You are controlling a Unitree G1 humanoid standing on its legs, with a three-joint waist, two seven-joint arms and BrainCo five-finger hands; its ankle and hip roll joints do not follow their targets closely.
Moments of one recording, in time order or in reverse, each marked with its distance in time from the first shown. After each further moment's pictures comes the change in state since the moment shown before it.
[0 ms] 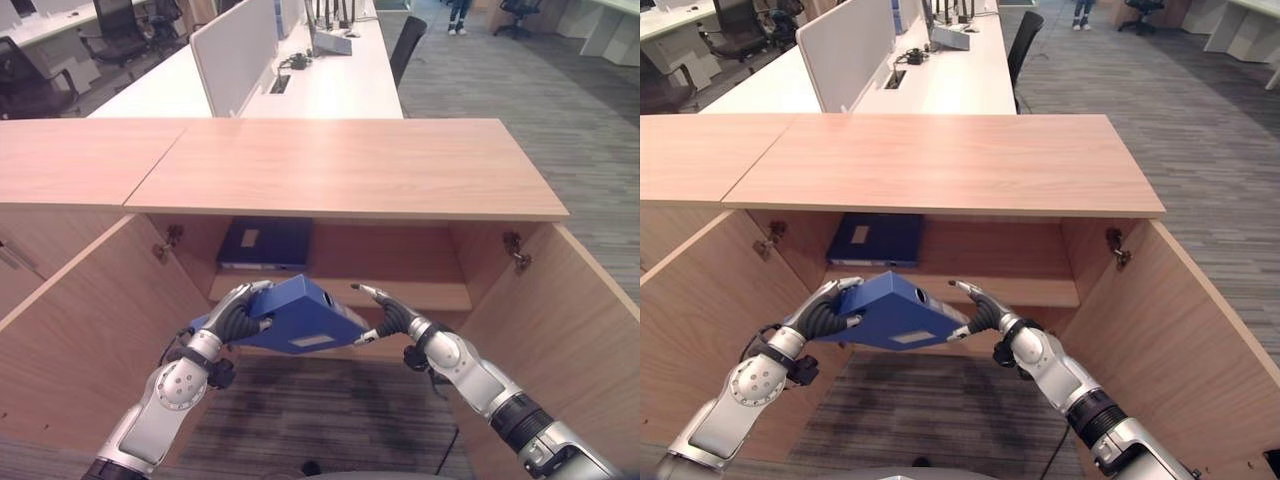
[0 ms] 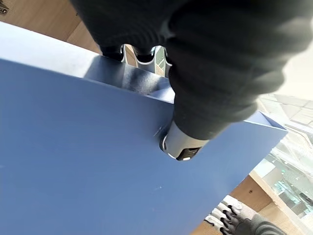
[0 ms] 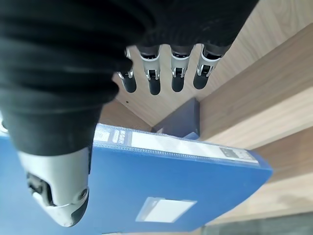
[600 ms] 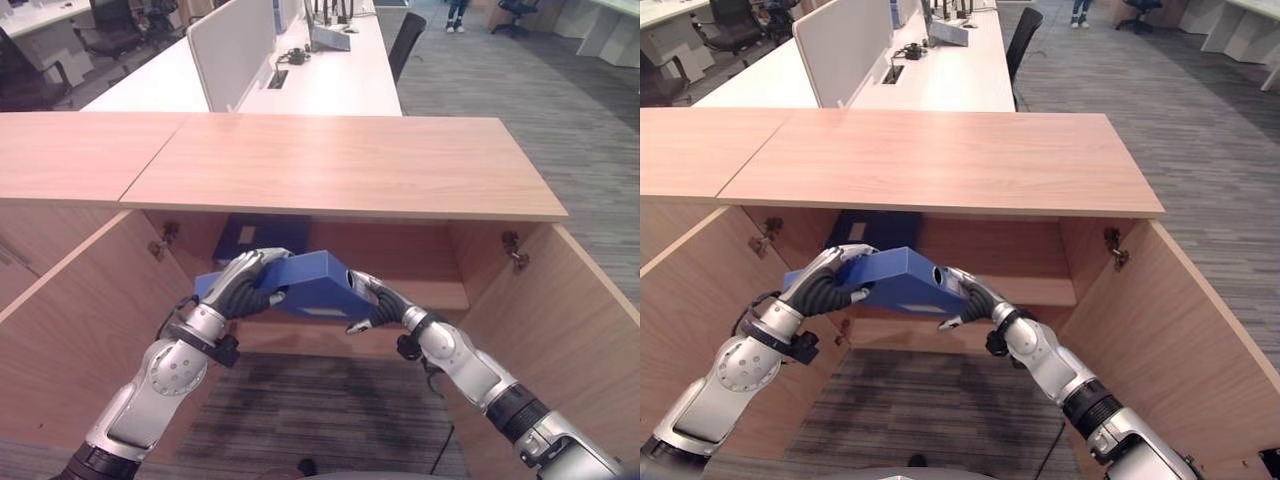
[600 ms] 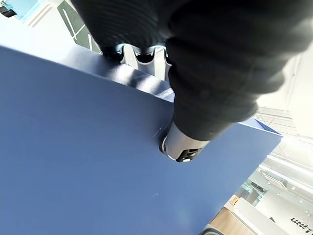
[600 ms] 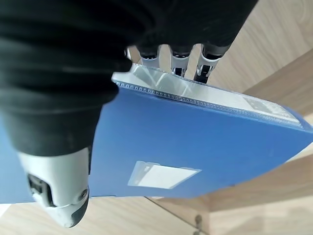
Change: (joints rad) left arm -0.084 0.075 -0.007 -0.160 0.002 -0.029 0.042; right arm -0.062 0.008 0.031 -0.022 0.001 -0.012 -0.031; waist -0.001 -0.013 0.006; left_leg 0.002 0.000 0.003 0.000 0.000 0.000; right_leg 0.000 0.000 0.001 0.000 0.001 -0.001
